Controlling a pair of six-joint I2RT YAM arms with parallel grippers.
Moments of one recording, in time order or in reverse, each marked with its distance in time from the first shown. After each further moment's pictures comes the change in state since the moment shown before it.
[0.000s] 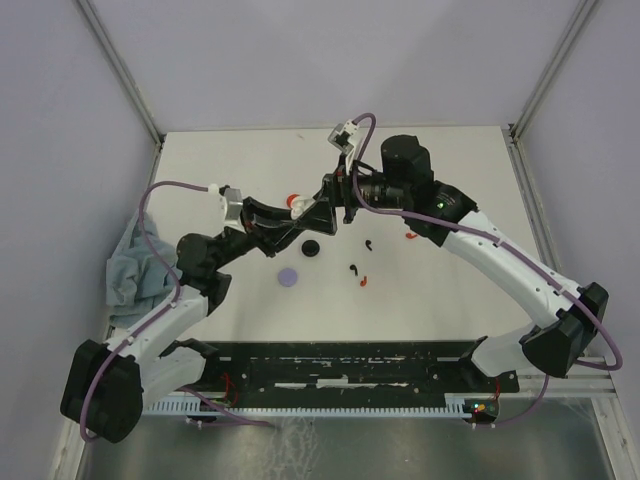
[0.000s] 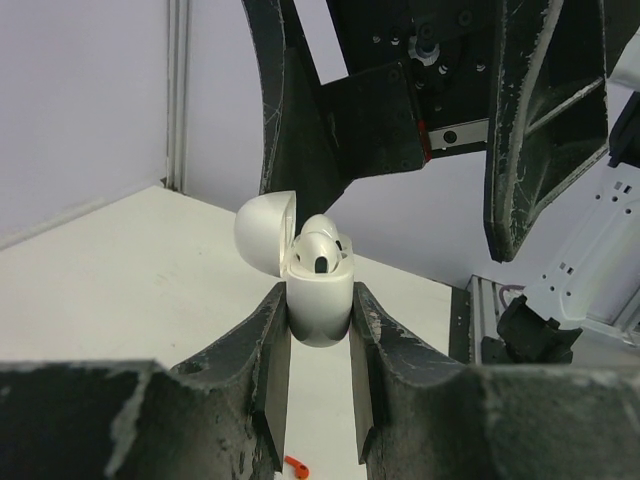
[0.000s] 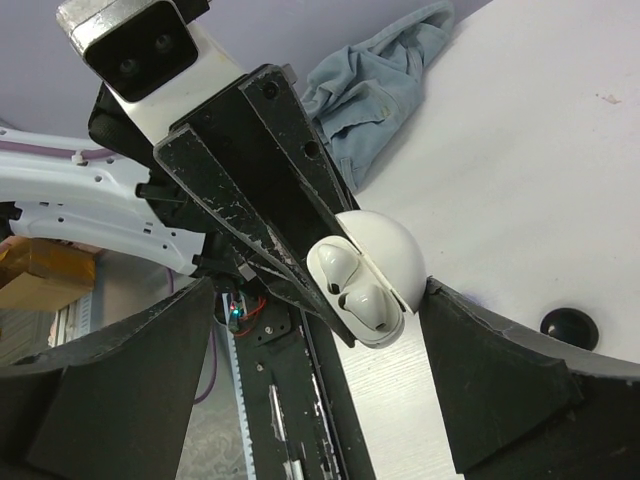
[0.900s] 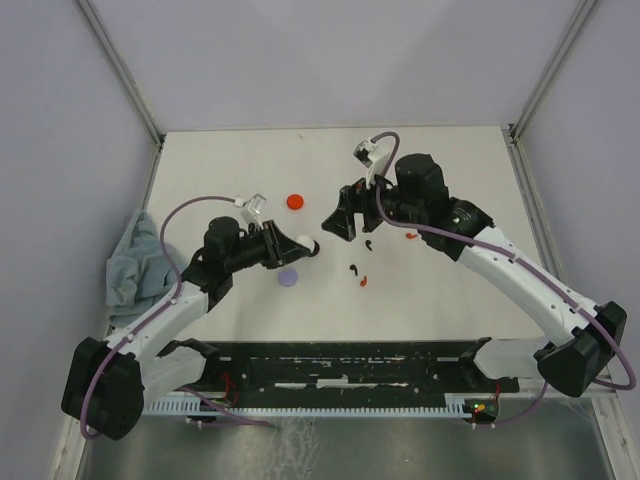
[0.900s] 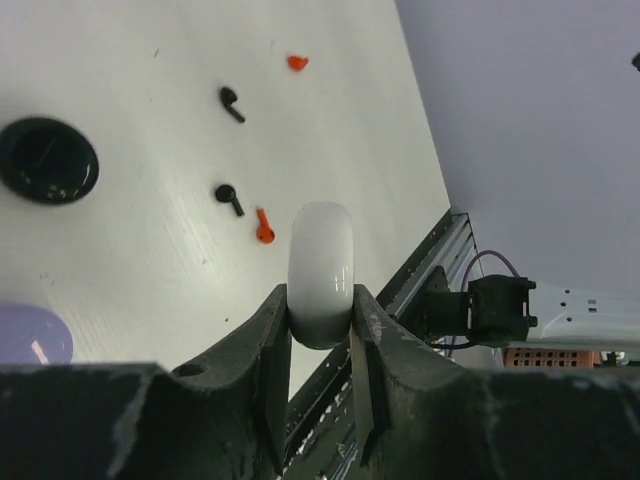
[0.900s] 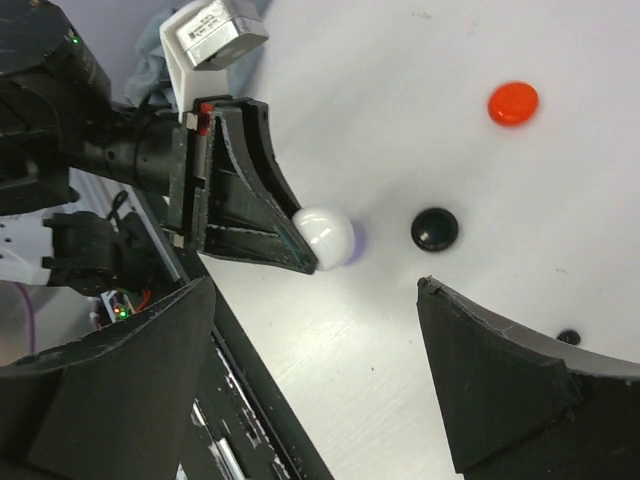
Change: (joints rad) left arm 0.000 0.013 0.037 -0.816 -0.157 -0.240; right arm -0.059 -0.116 -0.156 -0.093 0.243 -0.090
